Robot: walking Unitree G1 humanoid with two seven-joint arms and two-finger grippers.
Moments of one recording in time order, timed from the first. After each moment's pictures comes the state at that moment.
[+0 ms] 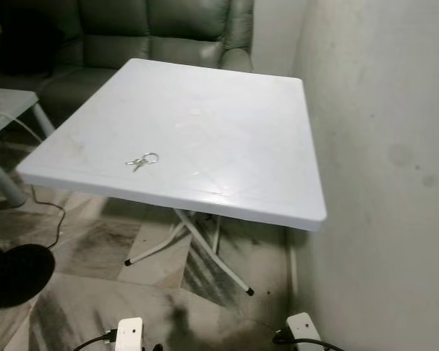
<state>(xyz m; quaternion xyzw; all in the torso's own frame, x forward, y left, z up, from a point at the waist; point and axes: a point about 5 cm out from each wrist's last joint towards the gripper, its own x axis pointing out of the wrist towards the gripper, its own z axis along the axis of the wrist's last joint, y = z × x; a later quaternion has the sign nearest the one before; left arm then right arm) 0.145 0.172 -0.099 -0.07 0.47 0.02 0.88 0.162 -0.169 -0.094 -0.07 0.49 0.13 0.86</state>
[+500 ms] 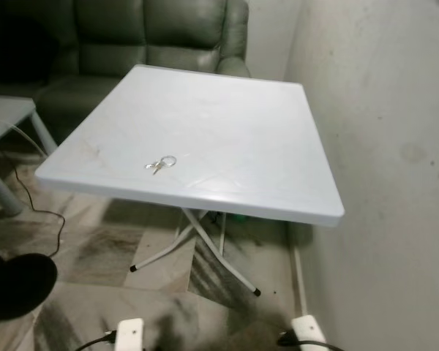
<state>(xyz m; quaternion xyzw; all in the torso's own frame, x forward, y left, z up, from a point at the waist) 0.139 0.183 -0.101 -0.06 0.48 0.03 0.88 0.167 -0.153 -0.093 -0.06 0.48 0.14 0.86</state>
